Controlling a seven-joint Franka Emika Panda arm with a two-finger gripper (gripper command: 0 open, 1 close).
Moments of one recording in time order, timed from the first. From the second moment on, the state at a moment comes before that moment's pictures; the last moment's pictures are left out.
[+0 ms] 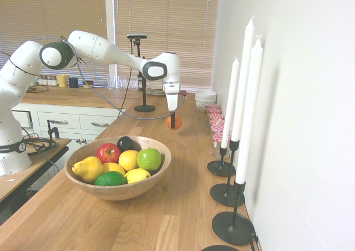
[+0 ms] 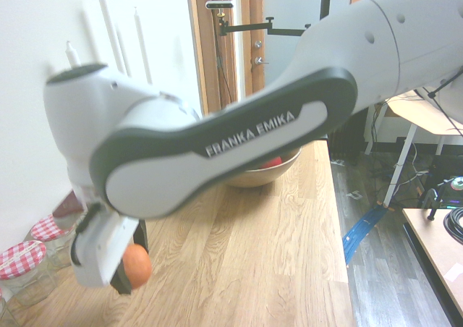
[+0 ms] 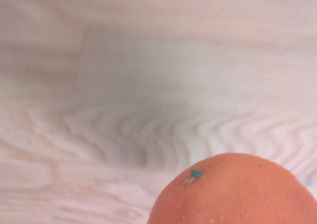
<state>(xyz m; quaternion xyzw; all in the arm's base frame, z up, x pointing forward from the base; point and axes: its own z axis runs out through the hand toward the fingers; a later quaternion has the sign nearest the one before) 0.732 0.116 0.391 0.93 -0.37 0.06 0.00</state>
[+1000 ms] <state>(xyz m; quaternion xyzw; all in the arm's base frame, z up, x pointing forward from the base) 0.686 0.081 0.352 0.91 -0.40 0.05 -0.01</state>
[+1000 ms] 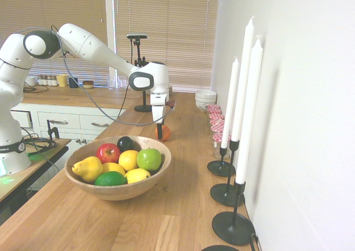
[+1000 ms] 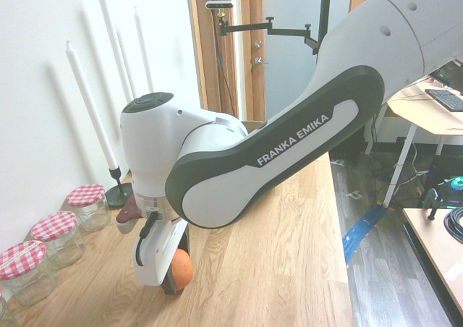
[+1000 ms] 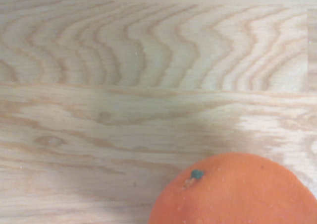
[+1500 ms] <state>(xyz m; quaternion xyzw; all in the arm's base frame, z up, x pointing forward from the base) 0.665 0.082 0.345 0.91 -0.41 0.04 -0.01</state>
